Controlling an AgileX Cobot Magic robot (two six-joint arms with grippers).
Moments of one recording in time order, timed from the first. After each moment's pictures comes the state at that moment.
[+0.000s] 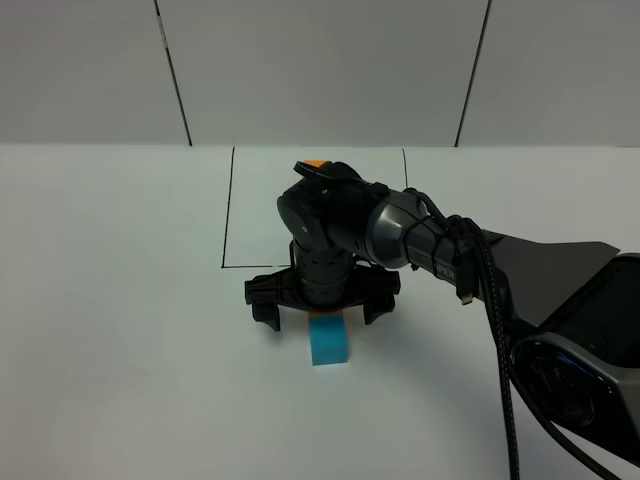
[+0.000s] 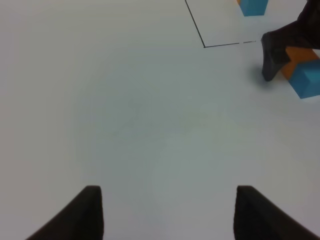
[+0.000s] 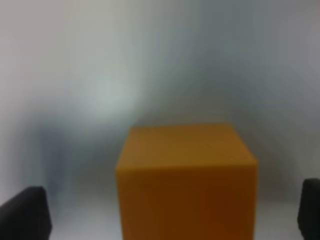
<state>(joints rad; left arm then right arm) 0.01 -0.01 -0.51 -0.18 1.04 0.17 0.71 2.39 -1.93 -0.13 1.03 0.66</state>
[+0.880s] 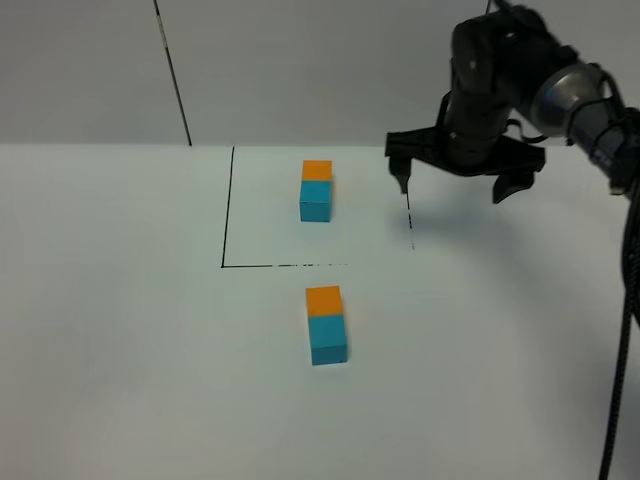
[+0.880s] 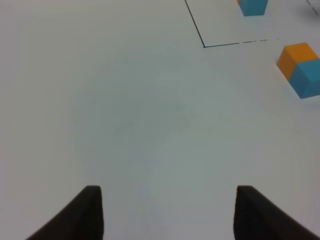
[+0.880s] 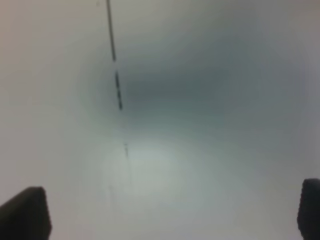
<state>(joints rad) 0.01 -0.01 -0.51 -0.18 1.04 0.17 0.32 2.31 -2.19 -0.12 1.21 0.47</state>
